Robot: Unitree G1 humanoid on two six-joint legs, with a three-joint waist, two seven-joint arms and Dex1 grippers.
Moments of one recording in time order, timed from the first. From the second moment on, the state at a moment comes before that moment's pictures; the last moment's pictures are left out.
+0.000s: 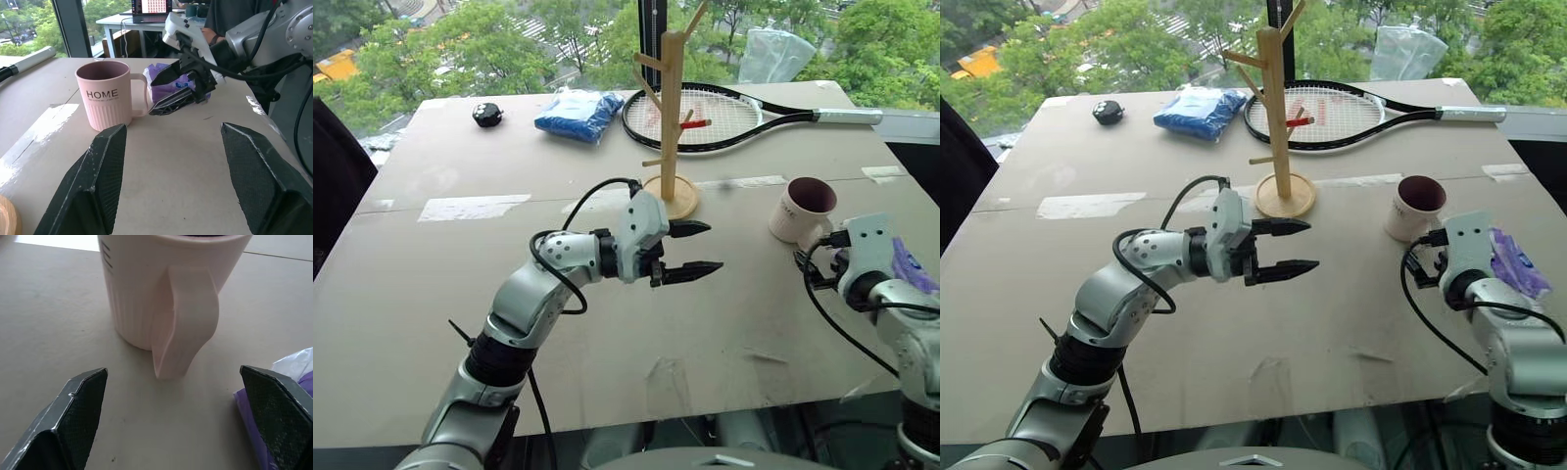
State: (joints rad) left arm -0.46 0.49 -0.24 -0.37 -0.49 0.48 -0.89; right arm -0.12 -0.39 -0.24 -0.56 0.18 1.06 0.19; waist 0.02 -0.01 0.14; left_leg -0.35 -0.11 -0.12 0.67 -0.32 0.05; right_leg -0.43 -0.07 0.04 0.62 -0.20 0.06
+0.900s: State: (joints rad) left arm -0.34 0.46 -0.19 -0.36 -0.45 0.41 -0.85; right arm -0.20 -0.34 -0.19 -0.29 0.15 0.72 0.20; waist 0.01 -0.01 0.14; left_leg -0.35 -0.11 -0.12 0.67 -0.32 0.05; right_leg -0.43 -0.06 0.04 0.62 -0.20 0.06
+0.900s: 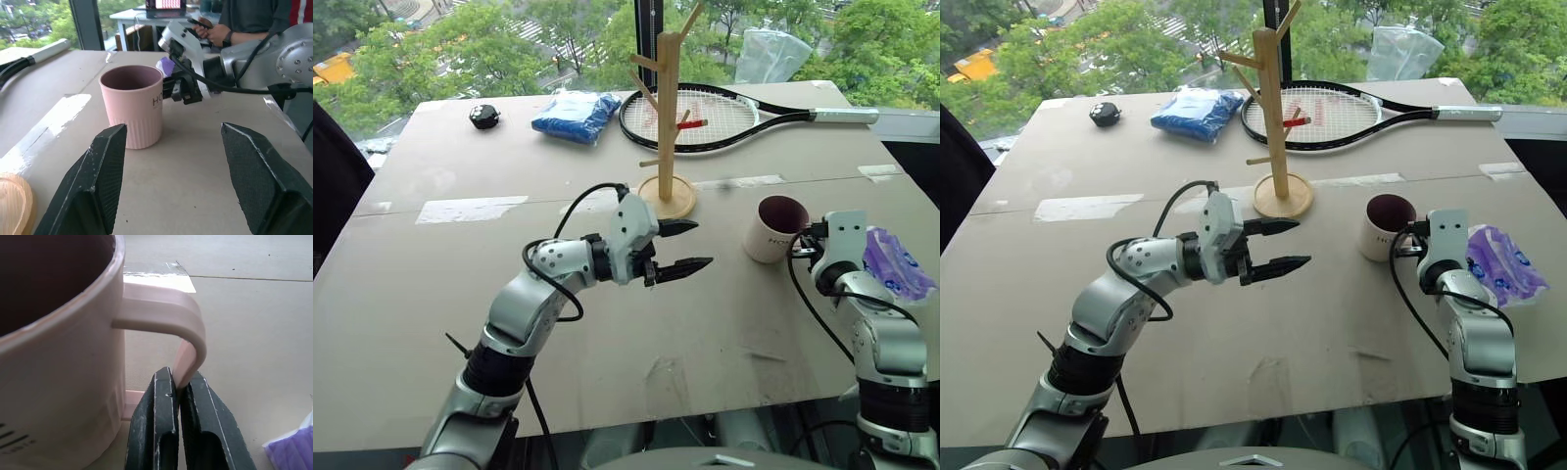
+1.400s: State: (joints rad) left arm -0.04 0.17 -0.05 -0.31 -0.41 -0.01 -0.69; right arm -0.92 -0.78 0.20 -0.14 0.24 0.75 0.85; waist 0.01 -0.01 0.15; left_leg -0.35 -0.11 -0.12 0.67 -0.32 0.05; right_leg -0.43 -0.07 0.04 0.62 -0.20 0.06
